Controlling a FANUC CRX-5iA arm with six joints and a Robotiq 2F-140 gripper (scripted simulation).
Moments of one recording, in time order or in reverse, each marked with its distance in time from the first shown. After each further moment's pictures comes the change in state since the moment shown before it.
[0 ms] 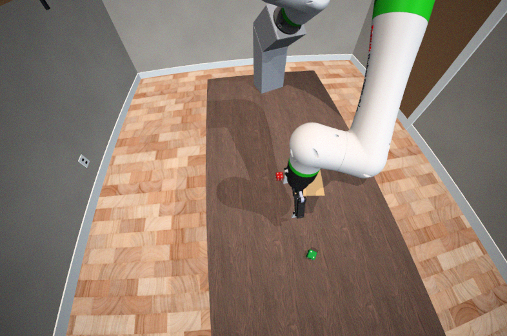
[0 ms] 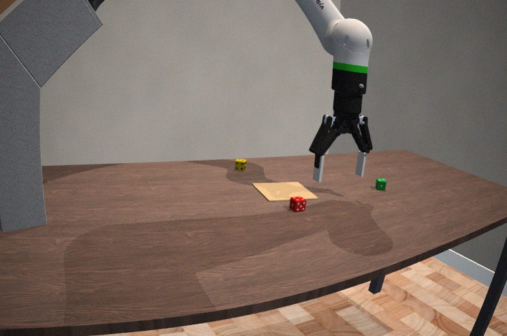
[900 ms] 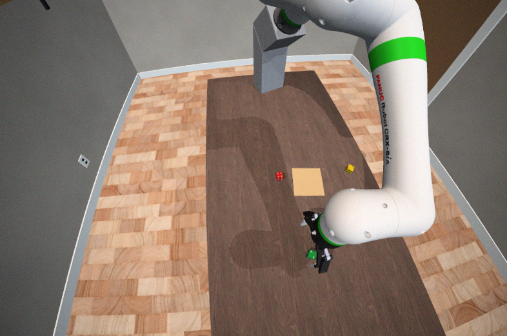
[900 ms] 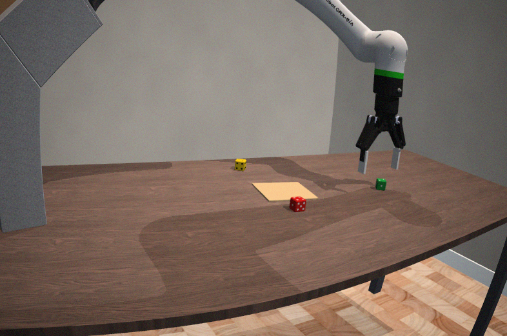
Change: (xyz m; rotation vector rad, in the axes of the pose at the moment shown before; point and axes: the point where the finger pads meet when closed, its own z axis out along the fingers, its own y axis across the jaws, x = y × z) arm -0.027 -0.182 0.004 -0.001 0.006 0.001
